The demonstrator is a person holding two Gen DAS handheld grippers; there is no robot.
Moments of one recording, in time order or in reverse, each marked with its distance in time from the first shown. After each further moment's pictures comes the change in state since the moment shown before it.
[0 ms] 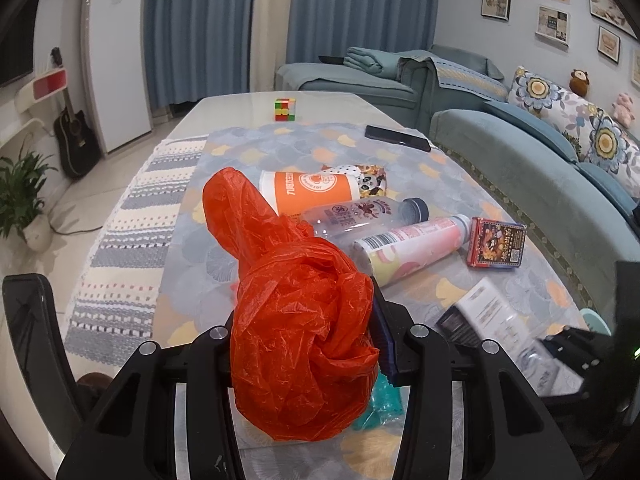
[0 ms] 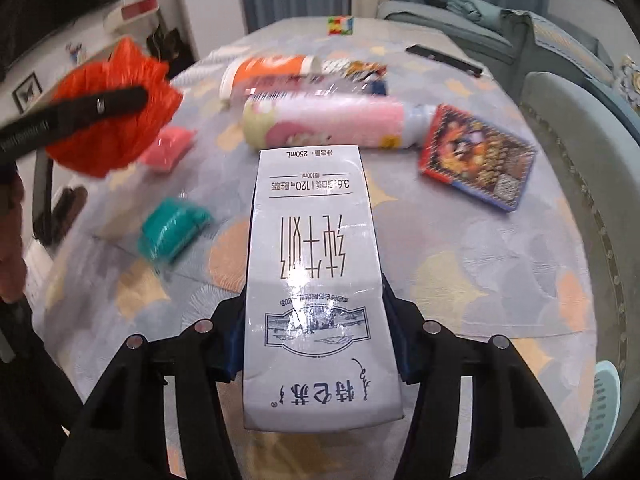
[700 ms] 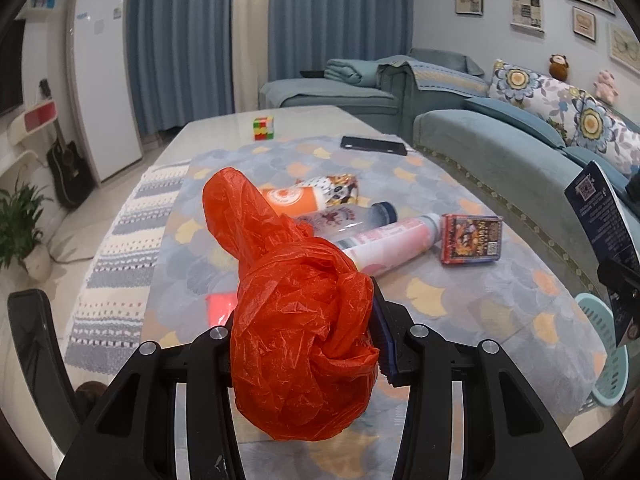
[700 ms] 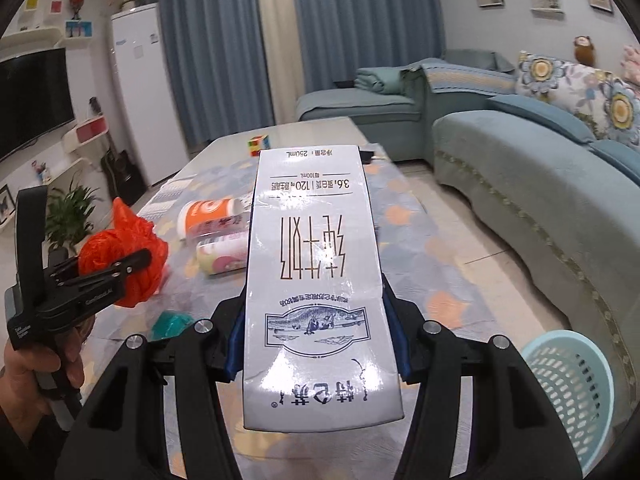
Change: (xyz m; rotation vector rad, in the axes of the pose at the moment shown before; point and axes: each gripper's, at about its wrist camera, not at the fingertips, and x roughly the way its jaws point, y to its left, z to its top) left arm -0.018 -0.039 -0.006 0.095 -0.064 -0.008; right arm -0.124 -0.049 -0.011 0.245 -0.365 -0.148
